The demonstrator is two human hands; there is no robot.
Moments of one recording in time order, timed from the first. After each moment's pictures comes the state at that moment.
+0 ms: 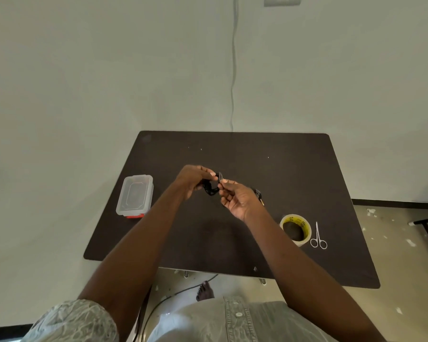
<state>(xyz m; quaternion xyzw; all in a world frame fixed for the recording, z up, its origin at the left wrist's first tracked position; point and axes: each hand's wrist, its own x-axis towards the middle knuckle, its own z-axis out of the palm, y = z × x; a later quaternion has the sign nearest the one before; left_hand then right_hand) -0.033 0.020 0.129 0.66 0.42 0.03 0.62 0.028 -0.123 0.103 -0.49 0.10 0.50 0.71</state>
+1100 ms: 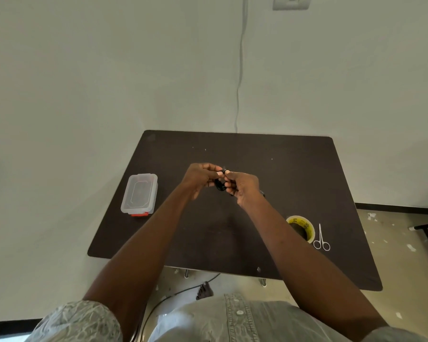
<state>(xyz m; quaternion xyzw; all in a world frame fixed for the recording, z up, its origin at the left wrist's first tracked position) -0.041 0.015 0.133 0.65 0.36 0.07 0.66 0.035 -0.096 0.126 -0.63 0.09 0.38 0.67</state>
